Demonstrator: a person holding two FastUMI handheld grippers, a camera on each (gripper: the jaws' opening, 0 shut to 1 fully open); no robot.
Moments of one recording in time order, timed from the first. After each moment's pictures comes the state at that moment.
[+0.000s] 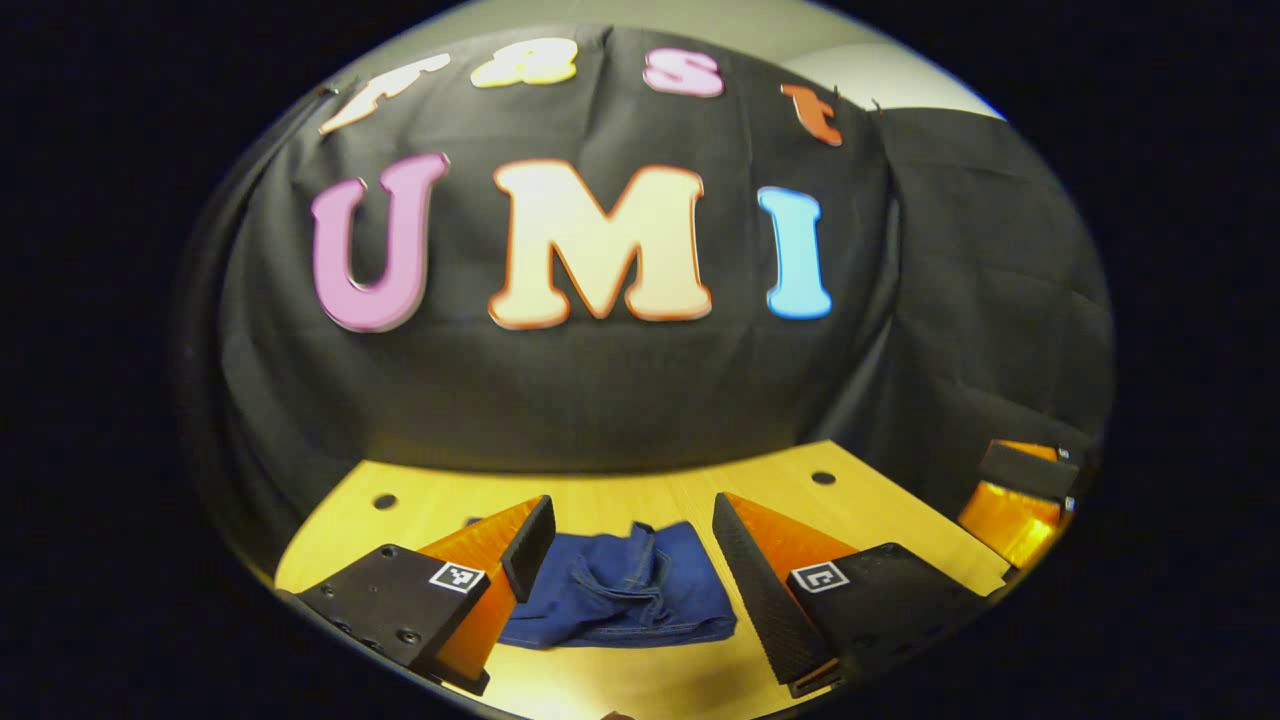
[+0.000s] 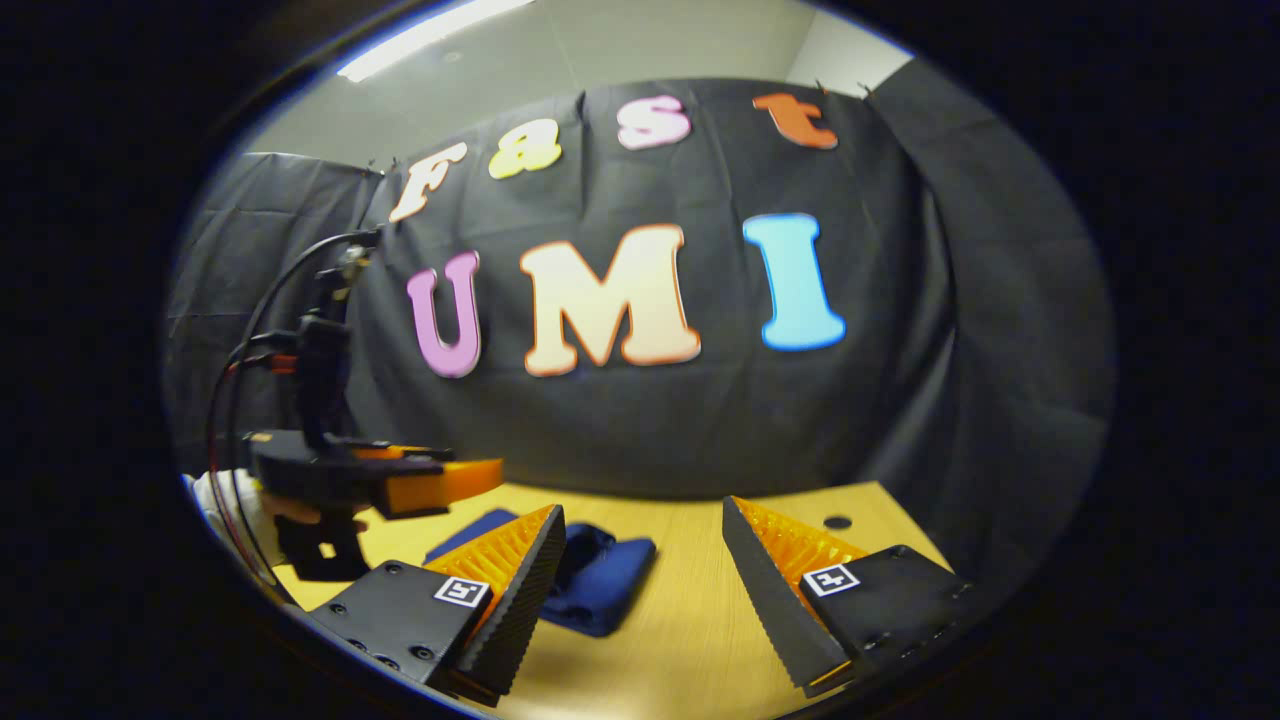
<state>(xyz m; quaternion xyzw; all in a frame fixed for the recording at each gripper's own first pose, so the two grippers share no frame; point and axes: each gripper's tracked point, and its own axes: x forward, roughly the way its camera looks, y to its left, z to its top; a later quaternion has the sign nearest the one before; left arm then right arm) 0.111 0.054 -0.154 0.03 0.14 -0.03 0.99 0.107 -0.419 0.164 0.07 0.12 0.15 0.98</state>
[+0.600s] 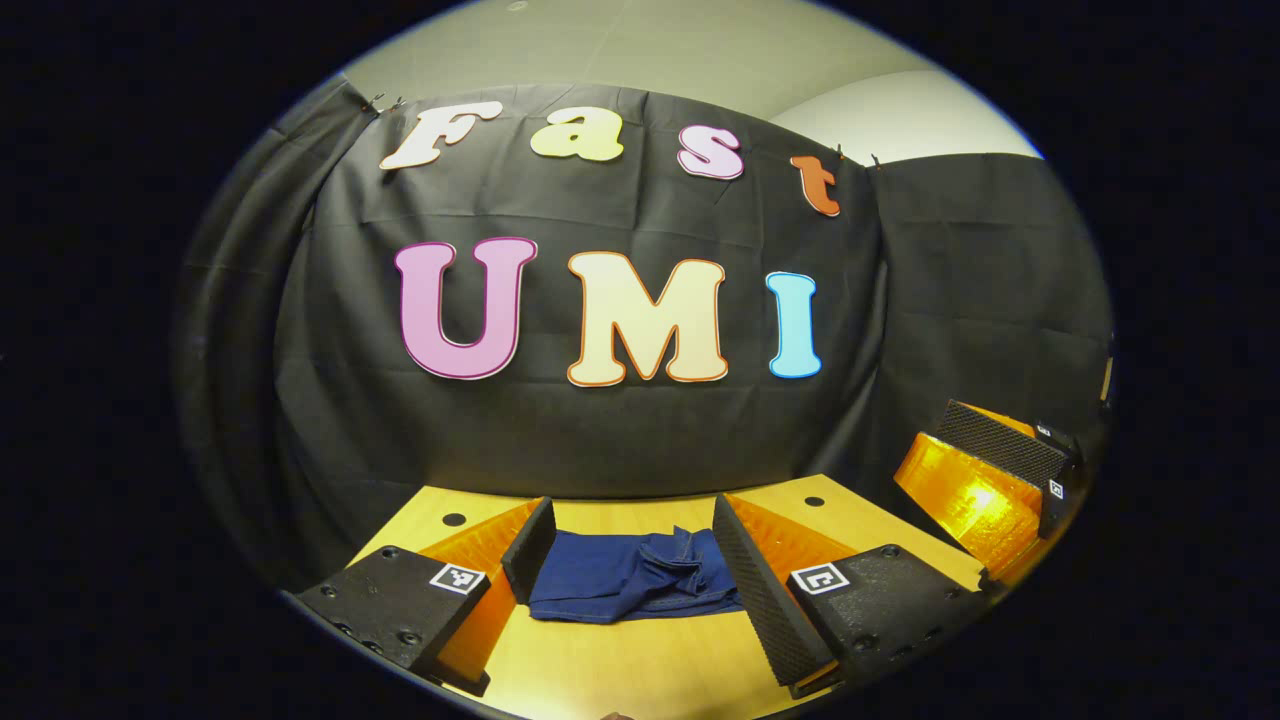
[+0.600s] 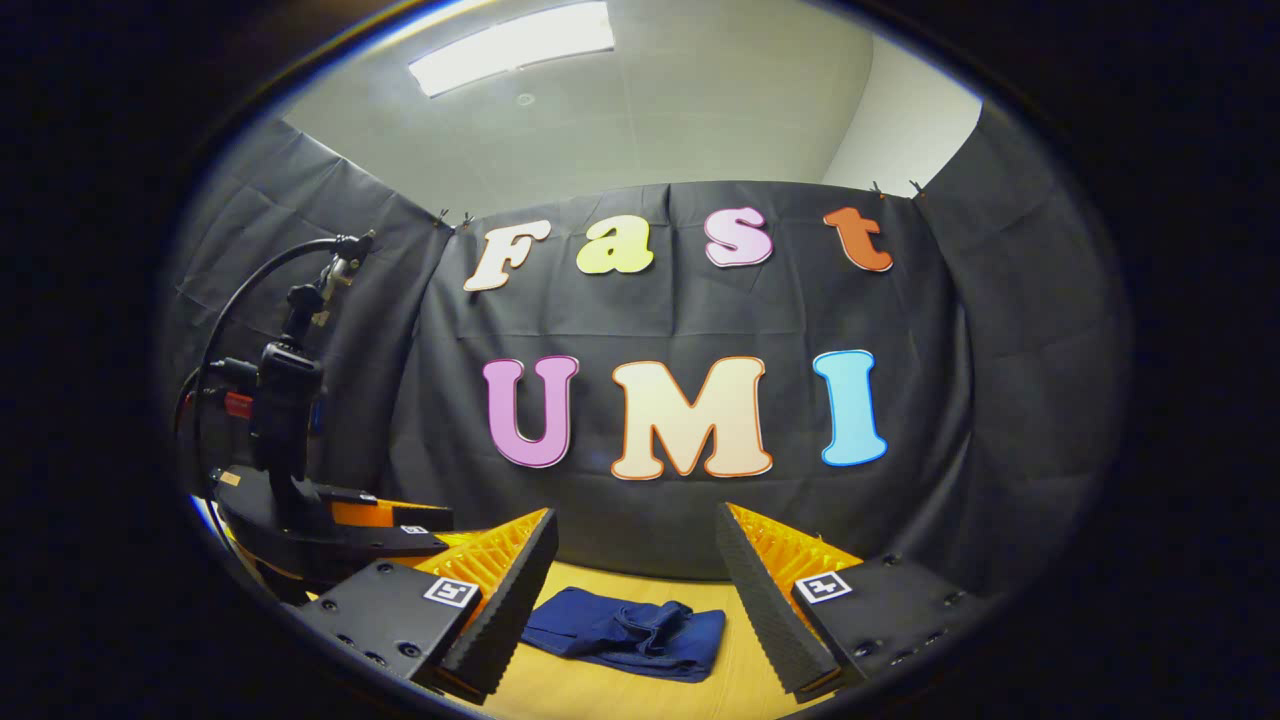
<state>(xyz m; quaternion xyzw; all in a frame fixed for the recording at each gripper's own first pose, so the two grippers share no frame) -0.002 0.122 -0.083 0.01 0.10 -0.04 0.99 0.003 -0.292 0.264 0.06 0.02 0.19 0.98</state>
